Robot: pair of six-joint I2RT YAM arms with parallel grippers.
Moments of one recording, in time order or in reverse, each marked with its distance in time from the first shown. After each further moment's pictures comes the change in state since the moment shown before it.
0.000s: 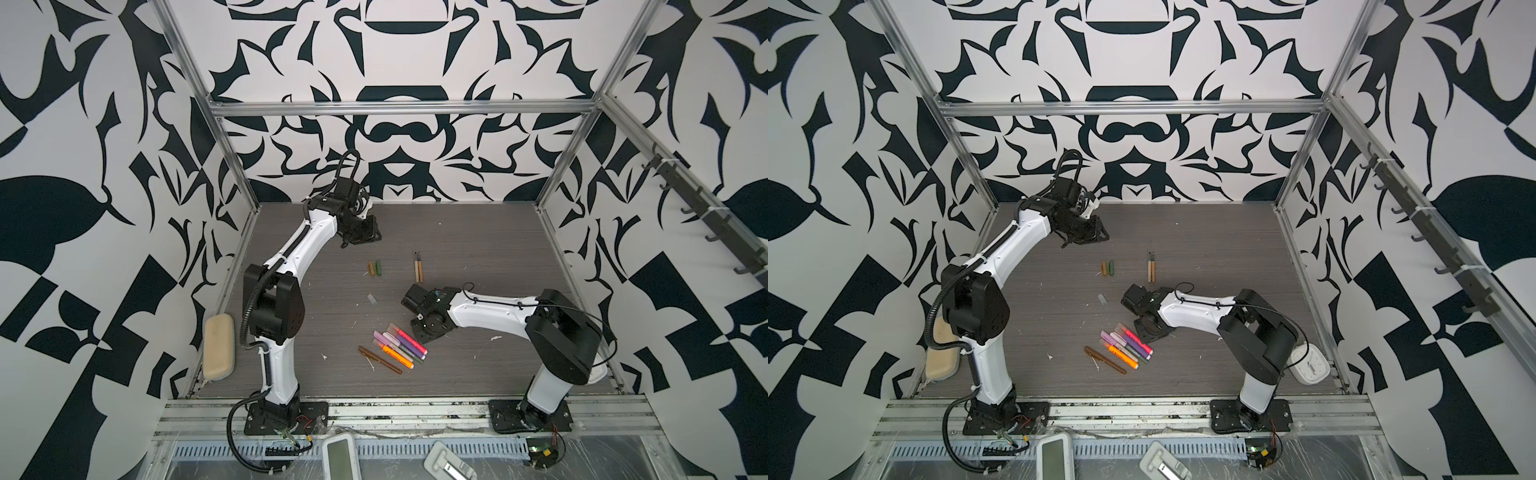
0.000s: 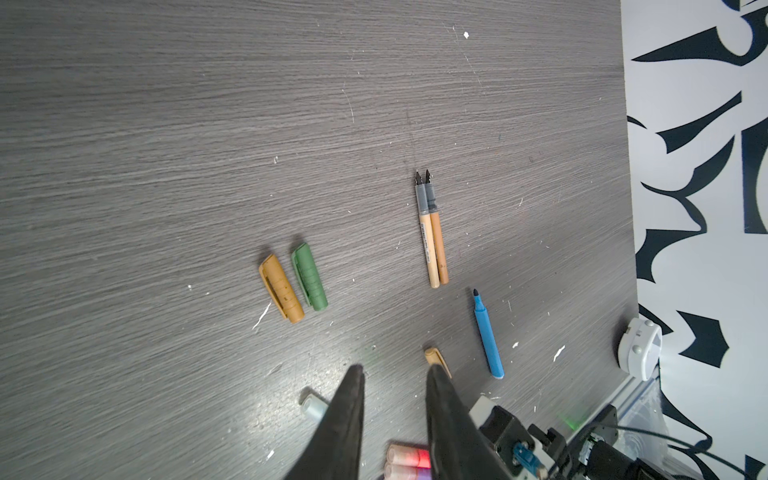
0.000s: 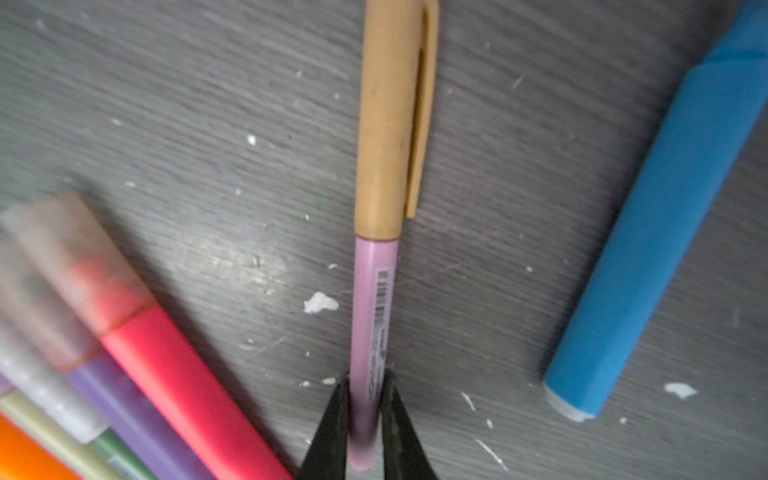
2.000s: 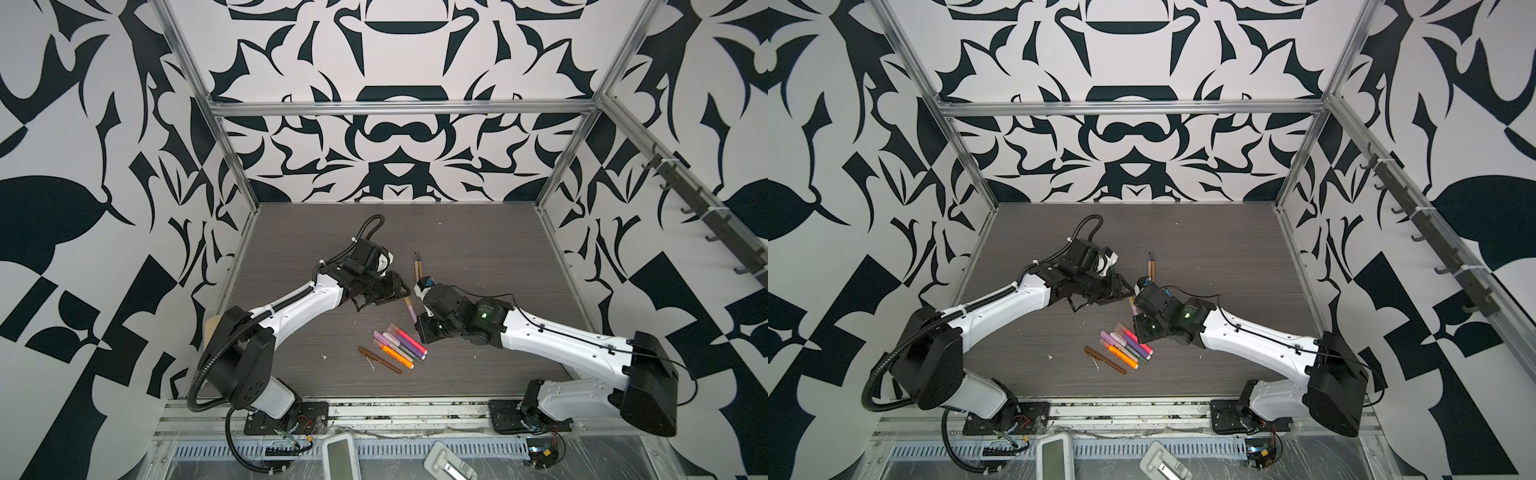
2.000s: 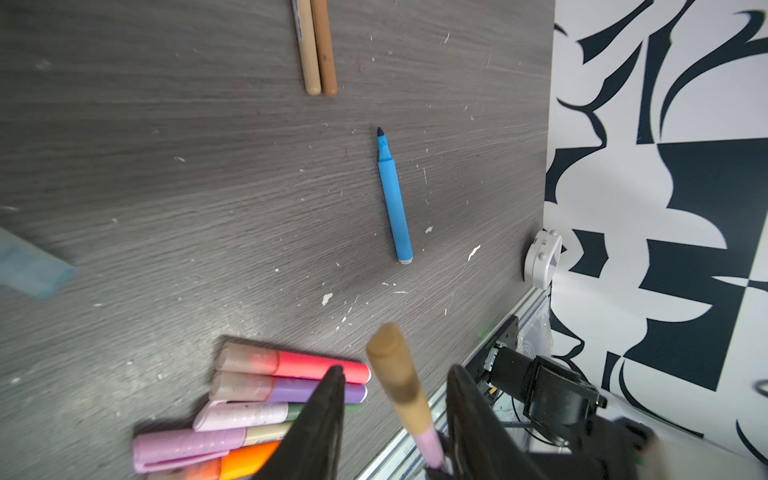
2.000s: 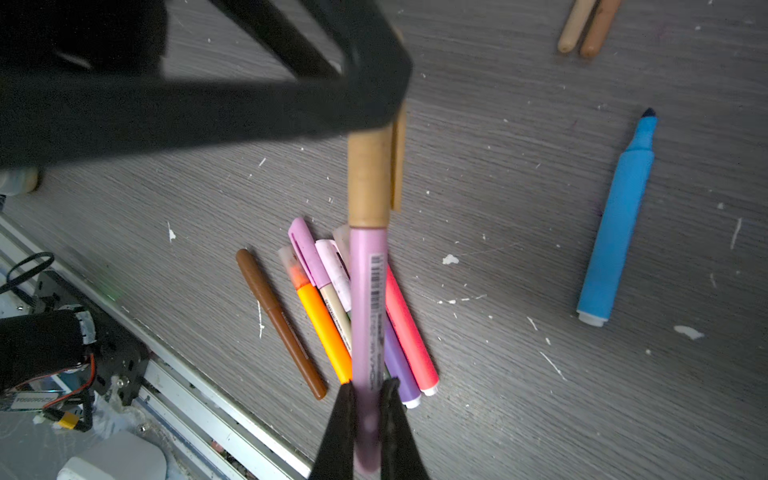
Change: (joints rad) left arm -0.301 -0.409 -0.782 0.511 0.100 -0.452; right arm 0.078 -0.438 -0.085 0.076 -0.086 0.137
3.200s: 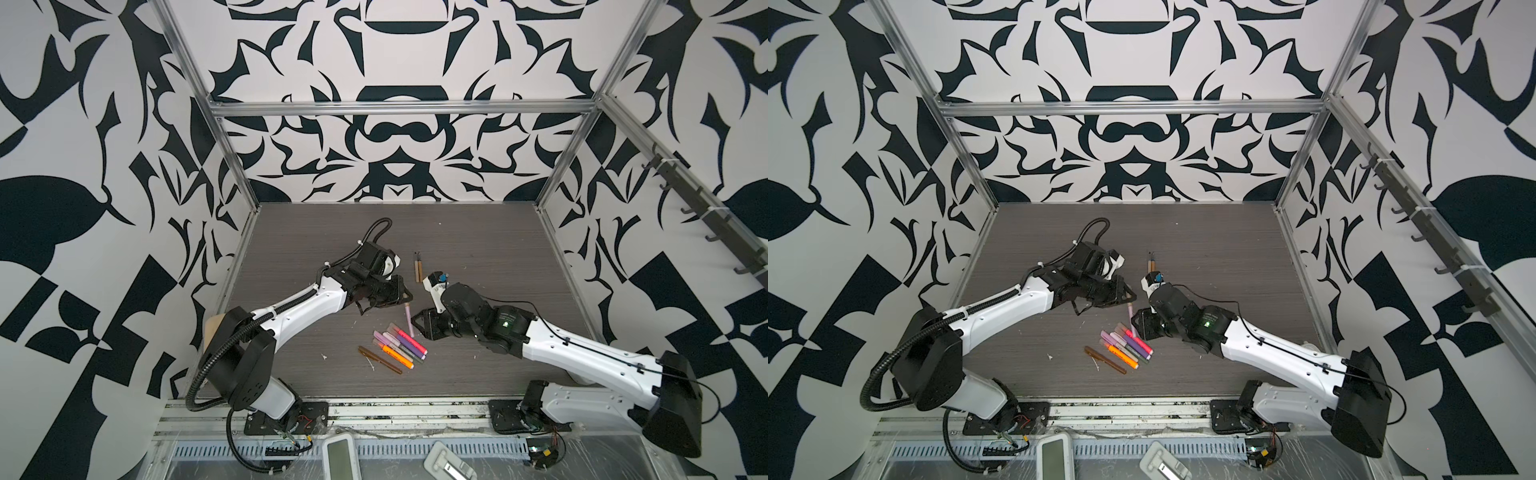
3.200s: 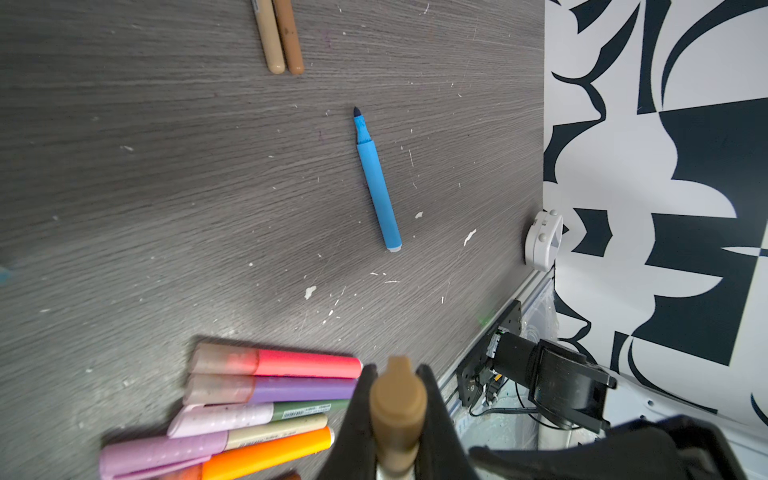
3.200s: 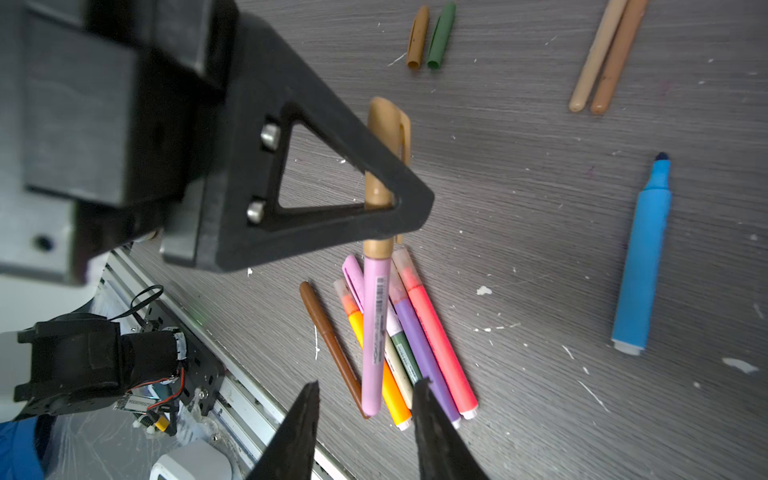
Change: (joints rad) left arm -0.037 -0.018 -0.005 0.018 -0.006 0.016; right arm -0.026 -0.140 -0.102 0.164 -0.056 0.056
